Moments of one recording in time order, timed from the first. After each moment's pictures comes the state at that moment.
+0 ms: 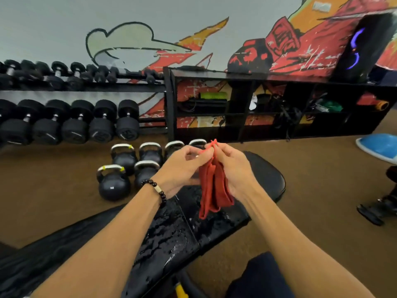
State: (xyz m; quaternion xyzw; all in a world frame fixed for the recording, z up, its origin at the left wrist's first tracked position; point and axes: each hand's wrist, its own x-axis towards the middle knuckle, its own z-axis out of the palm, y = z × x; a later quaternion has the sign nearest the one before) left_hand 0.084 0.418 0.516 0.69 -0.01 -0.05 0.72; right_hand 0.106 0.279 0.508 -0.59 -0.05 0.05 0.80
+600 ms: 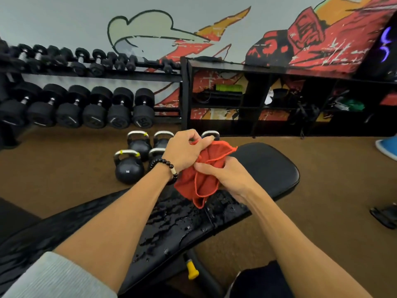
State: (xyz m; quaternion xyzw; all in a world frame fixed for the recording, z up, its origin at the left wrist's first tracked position) left_hand 0.078 0.461 0.513 0.86 -0.01 0.15 0.50; right_hand 0.061 0.307 0.498 -0.76 -0.11 0.15 0.63
